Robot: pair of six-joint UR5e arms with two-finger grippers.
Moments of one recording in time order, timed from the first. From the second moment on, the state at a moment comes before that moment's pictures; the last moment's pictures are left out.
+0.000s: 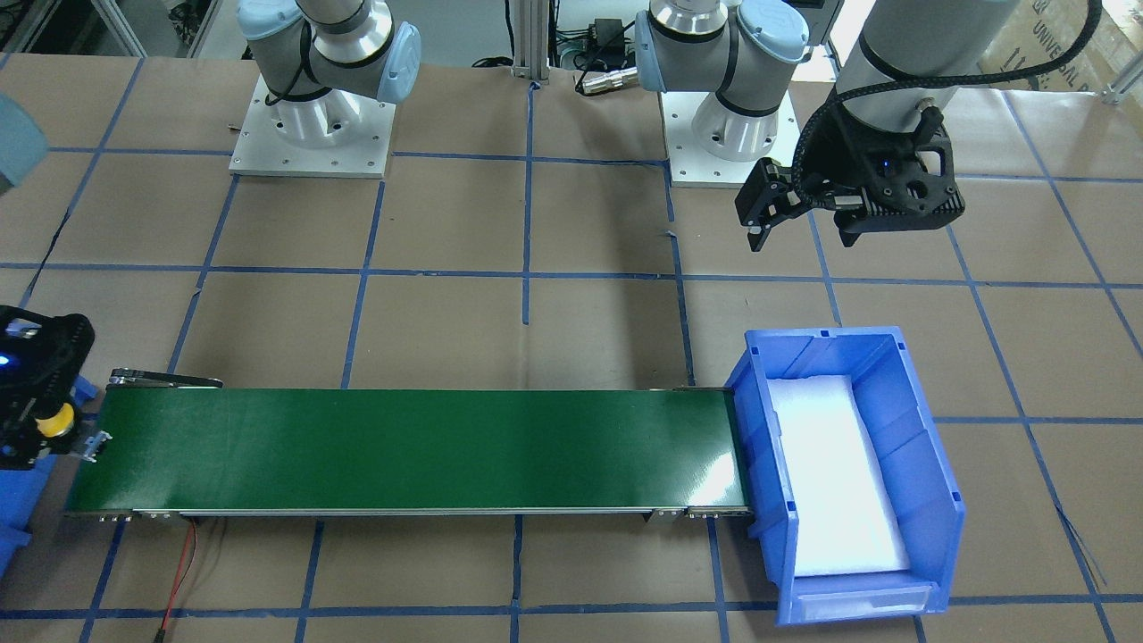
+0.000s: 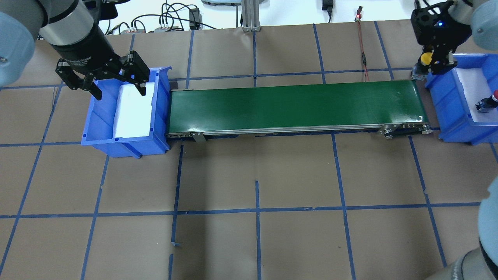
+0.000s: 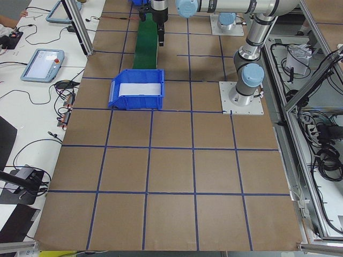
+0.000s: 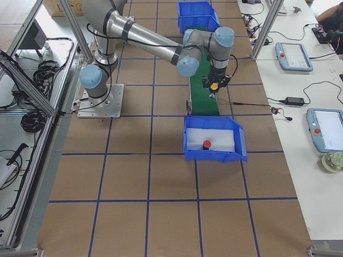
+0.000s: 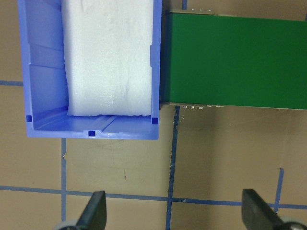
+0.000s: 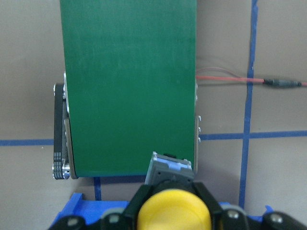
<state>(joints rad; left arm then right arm) -1.53 -1.59 -1.54 -1.59 1.59 -0.03 1.21 -1.23 1.45 -1.88 -1.58 -1.93</state>
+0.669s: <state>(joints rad) -1.53 -1.59 -1.55 -1.60 1.59 -0.03 0.98 -1.20 1.37 -1.82 -1.55 -2.14</state>
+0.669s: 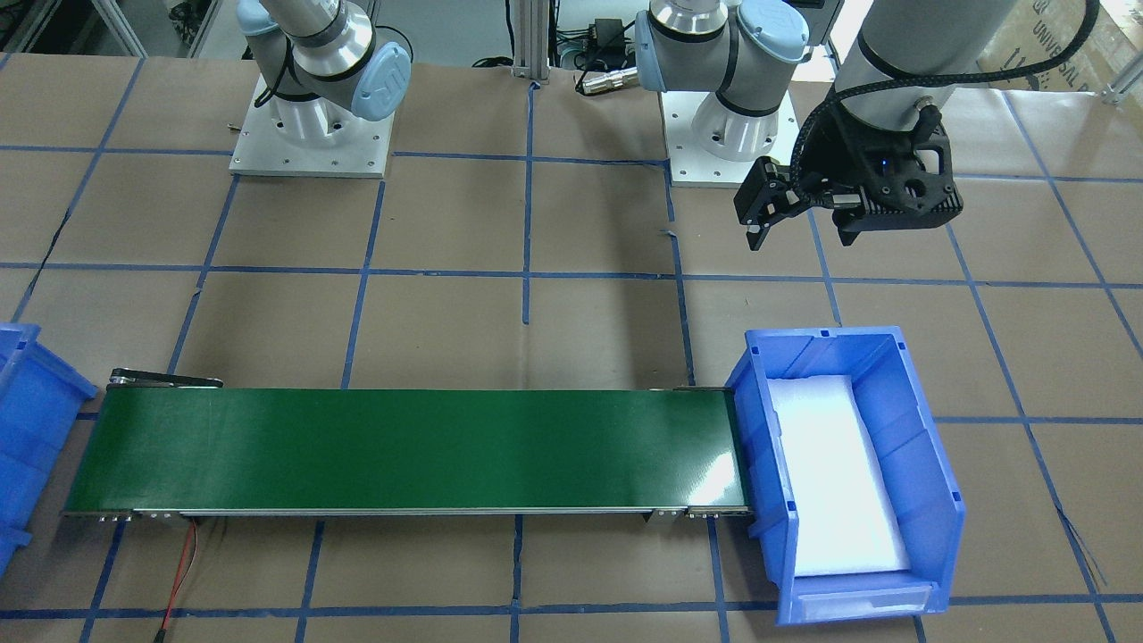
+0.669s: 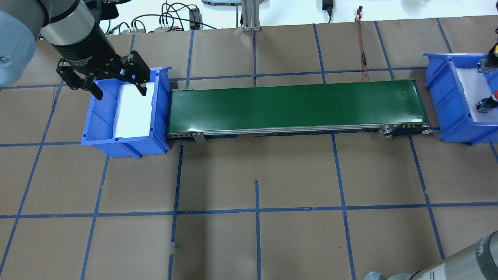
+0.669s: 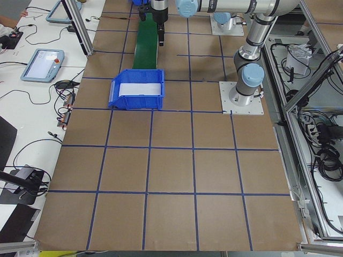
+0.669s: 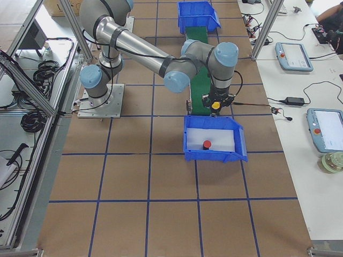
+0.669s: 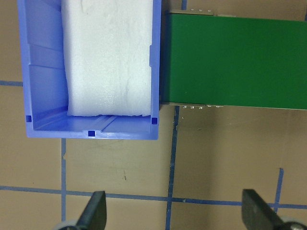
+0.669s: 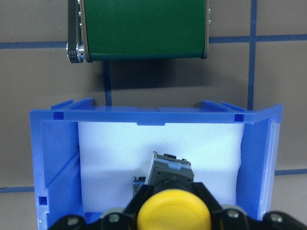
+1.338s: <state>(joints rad) -1.52 -1.56 -1.60 -1.59 1.59 0.04 0.92 -1.01 1.39 -1.97 -1.42 -2.21</state>
